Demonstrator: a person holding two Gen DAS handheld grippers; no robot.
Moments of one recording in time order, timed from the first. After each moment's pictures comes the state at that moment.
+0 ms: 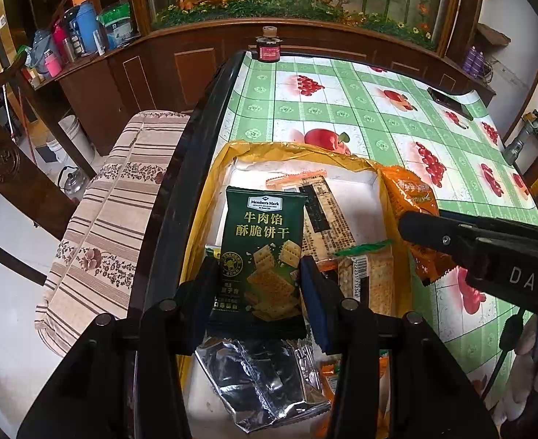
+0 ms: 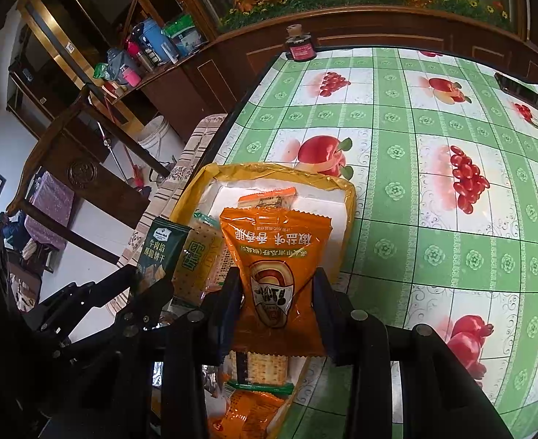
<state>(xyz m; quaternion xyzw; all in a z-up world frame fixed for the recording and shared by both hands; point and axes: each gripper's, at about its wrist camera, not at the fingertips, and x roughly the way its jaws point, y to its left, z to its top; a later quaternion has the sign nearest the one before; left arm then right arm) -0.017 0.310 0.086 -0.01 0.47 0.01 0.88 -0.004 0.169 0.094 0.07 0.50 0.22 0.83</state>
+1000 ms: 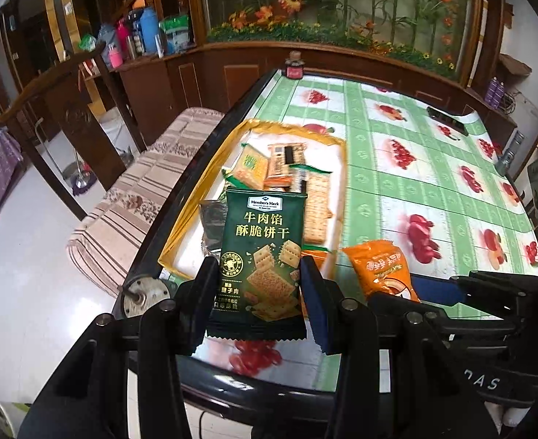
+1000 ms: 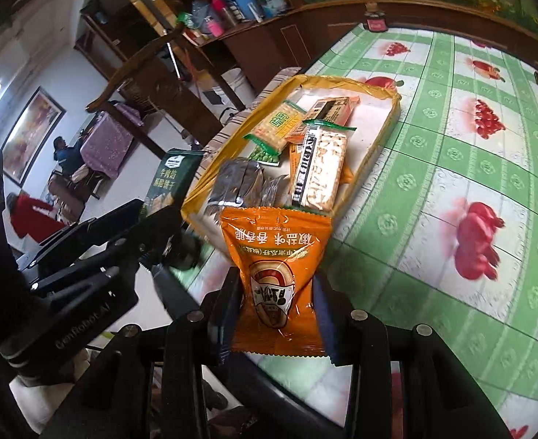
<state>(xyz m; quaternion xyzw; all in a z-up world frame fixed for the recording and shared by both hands) -0.173 0.229 0.131 -0.03 0.42 0.12 0.90 -0.156 0.108 0.099 0.01 0.51 0.37 0.78</state>
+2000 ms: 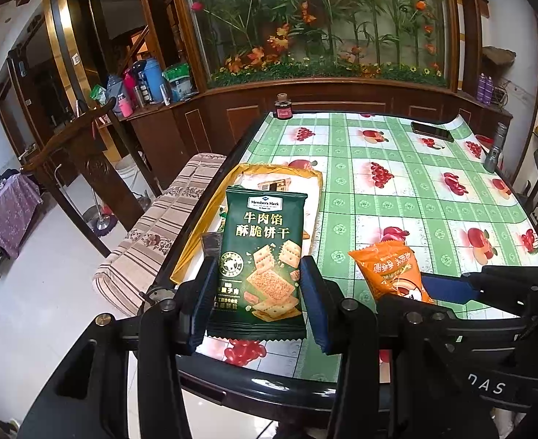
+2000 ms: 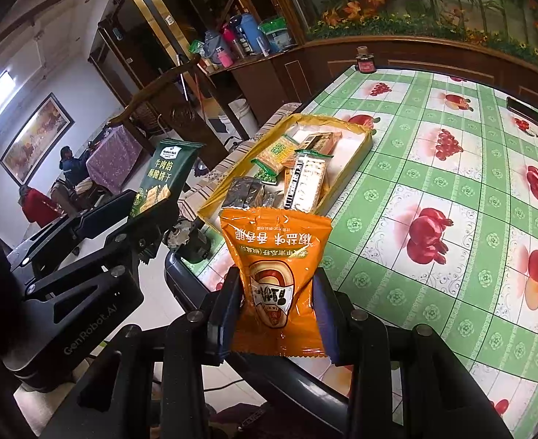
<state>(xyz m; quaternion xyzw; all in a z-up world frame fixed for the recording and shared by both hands) -0.209 0.173 0.173 0.03 0.36 0.14 0.92 -0.197 0.048 0.141 0.01 0.45 0.37 0.81</state>
